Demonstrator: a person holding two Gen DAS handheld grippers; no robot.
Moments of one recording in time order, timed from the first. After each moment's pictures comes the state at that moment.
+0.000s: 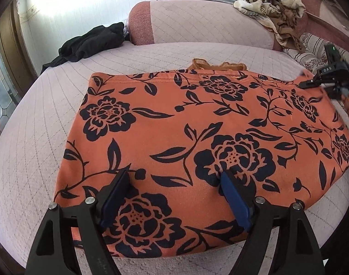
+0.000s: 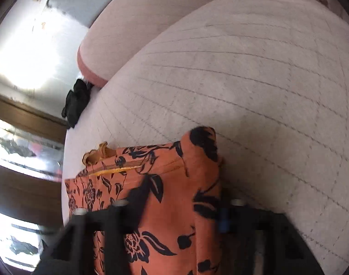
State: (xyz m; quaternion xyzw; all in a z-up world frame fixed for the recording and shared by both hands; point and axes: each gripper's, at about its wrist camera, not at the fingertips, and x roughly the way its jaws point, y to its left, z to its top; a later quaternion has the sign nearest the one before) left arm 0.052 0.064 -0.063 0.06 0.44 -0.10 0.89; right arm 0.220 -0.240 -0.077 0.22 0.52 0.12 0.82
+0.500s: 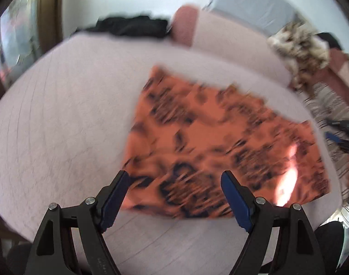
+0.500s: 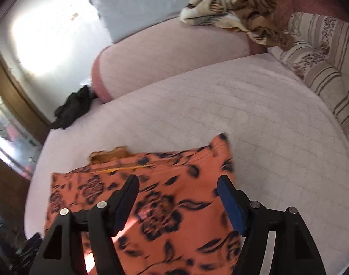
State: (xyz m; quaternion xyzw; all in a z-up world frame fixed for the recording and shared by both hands) left arm 0.026 0.159 -0.050 -0.10 0.50 -0.05 0.86; right arm 0.120 -0.175 -0.003 0.12 0.40 0.05 0.91
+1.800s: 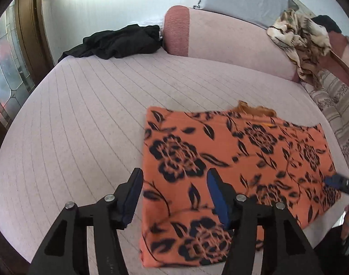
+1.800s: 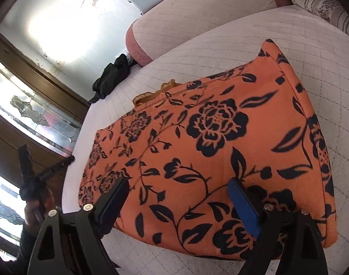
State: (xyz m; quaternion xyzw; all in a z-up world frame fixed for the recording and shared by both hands) left arm 0.086 0.145 -0.008 -0.02 0.46 -0.07 0.88; right arm 0.070 -0.148 -0.068 0.19 0.44 0.17 0.86
